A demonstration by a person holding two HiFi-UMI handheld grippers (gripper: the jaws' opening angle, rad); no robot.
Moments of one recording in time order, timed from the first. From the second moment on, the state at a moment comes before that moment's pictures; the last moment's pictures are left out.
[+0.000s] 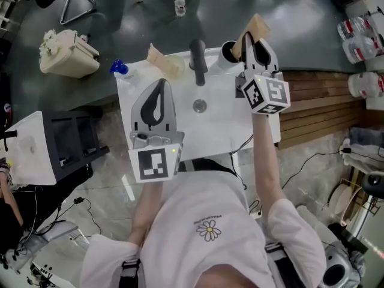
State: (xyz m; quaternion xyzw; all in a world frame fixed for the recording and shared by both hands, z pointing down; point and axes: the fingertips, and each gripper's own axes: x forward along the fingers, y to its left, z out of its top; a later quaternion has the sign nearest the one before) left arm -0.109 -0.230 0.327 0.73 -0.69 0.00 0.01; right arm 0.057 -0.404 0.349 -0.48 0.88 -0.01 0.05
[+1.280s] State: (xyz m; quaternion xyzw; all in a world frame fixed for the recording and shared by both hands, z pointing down) left arm -0.098 -0.235 0.320 0.75 -0.66 -0.02 0.00; right arm 0.068 -0.393 0.303 -0.50 0.86 0.08 0.04
